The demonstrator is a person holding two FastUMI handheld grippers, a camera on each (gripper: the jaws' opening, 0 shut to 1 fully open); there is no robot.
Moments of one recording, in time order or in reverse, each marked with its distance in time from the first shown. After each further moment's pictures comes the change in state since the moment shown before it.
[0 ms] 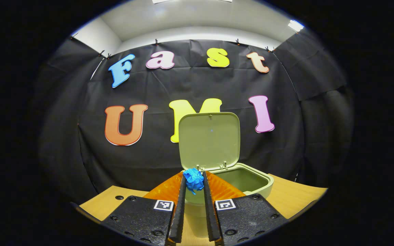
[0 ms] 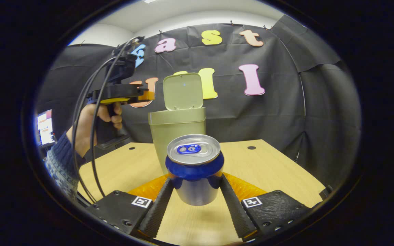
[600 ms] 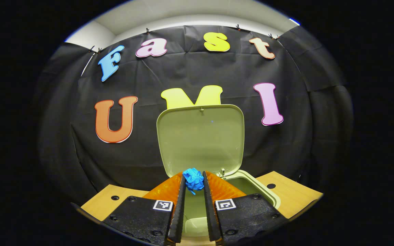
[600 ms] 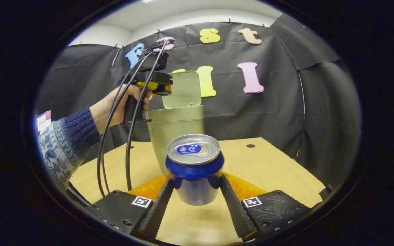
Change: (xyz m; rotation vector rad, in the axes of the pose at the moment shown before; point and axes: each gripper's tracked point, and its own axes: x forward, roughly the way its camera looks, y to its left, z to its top) left arm 0.070 -0.028 -0.002 -0.091 0.142 0.009; right arm 0.000 -0.005 0.001 0.028 0.013 -0.011
